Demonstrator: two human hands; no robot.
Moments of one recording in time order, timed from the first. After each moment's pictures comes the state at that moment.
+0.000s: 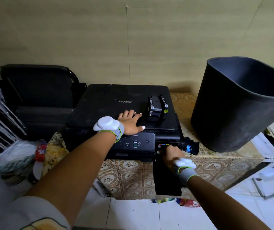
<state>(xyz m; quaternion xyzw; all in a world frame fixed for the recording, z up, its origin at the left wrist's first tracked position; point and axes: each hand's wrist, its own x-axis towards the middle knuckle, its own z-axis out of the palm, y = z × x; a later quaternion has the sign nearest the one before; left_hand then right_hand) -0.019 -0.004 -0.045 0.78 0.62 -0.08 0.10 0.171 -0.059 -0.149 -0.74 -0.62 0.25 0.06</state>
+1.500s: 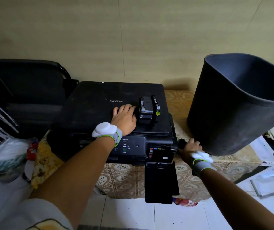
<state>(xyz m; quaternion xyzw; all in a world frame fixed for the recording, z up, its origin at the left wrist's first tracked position) 0.004 0.025 -0.076 0.75 0.65 0.11 0.01 0.257 -0.019 -0.156 -0.83 -0.52 0.19 0.03</state>
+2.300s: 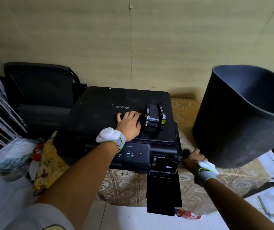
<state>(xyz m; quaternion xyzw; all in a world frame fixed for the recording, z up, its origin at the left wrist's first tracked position) 0.002 0.027 -0.074 0.74 0.66 0.11 0.05 0.257 -0.007 -0.163 -0.85 -0.47 0.22 0.02</state>
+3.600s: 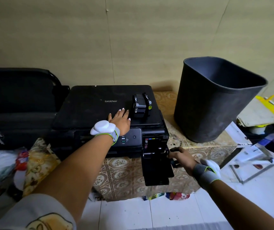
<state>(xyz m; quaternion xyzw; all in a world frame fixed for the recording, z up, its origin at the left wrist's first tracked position) 0.000 -0.017 -0.061 0.75 0.65 0.01 0.11 0.228 -0.124 -0.110 -0.69 -0.35 0.54 0.32</state>
